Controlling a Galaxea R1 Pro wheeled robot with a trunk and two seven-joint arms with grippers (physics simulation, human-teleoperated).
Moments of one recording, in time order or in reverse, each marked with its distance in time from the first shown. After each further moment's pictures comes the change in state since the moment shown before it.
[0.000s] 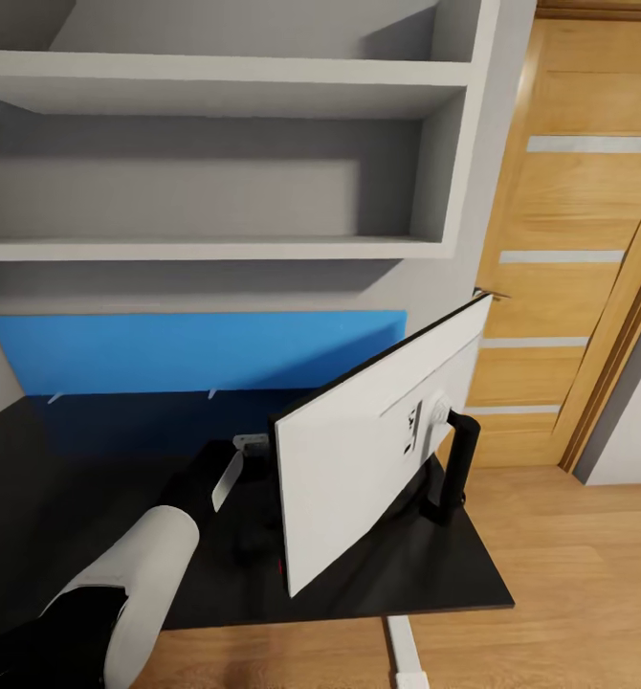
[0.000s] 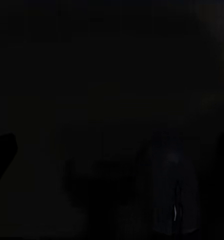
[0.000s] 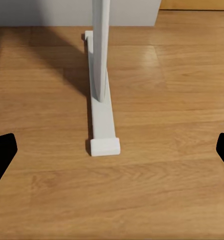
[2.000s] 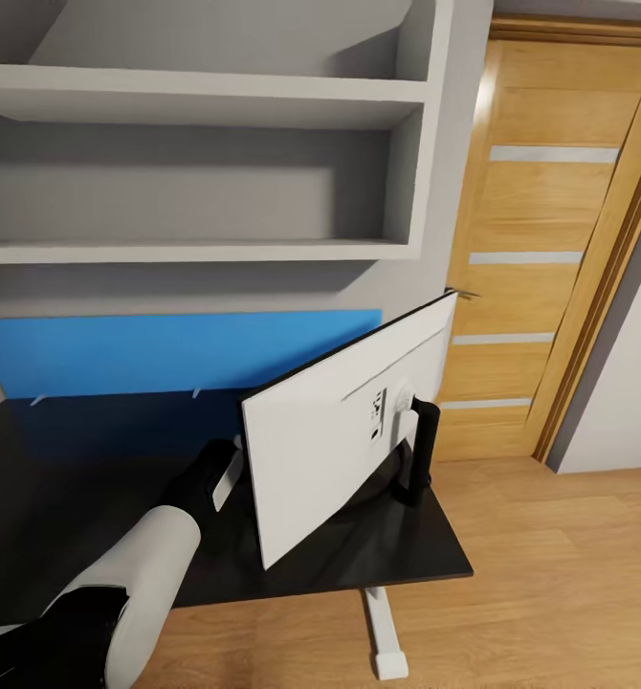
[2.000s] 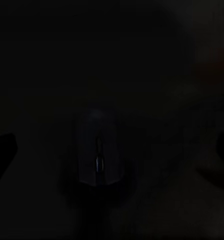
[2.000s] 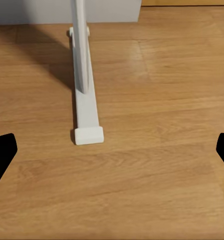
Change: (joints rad) left arm 0.000 -0.004 0.001 0.001 0.020 -0.001 -0.004; right arm 0.000 0.000 0.000 0.000 0.000 0.000 0.001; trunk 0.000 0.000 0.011
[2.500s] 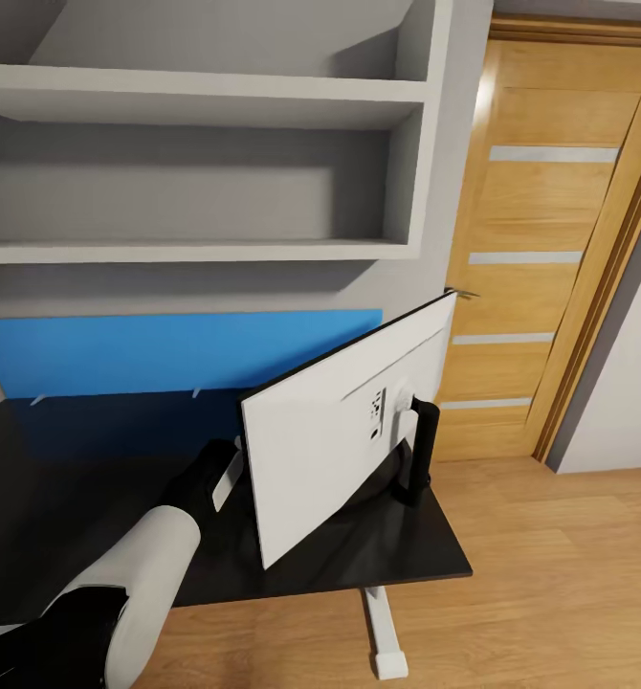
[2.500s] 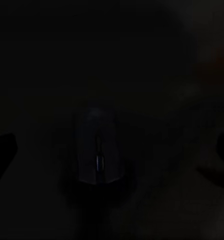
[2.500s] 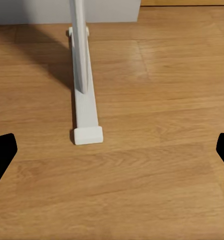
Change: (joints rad) left arm 0.000 0.001 0.000 0.002 0.000 0.000 0.000; right arm 0.000 0.000 0.000 0.000 0.000 0.000 -0.002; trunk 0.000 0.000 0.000
